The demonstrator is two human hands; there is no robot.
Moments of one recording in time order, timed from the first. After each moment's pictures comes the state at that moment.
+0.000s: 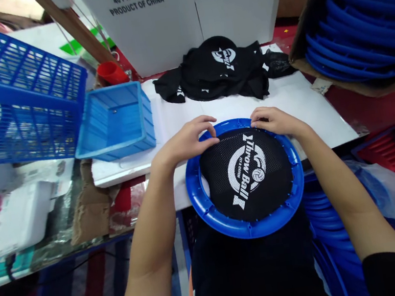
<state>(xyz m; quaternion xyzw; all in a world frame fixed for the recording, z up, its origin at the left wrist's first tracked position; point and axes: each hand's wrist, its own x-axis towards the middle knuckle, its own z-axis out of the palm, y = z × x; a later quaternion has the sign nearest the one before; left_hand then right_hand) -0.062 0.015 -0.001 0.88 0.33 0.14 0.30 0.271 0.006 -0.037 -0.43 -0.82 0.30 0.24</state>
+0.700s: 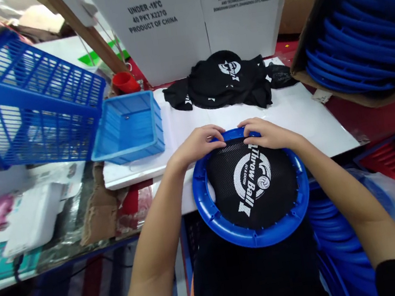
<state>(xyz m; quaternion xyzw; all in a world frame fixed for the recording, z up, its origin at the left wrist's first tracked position) -0.053 0.023 -0.017 0.83 0.33 0.22 0.40 0.232 -0.007 -0.023 -0.40 -0.86 0.26 0.21</state>
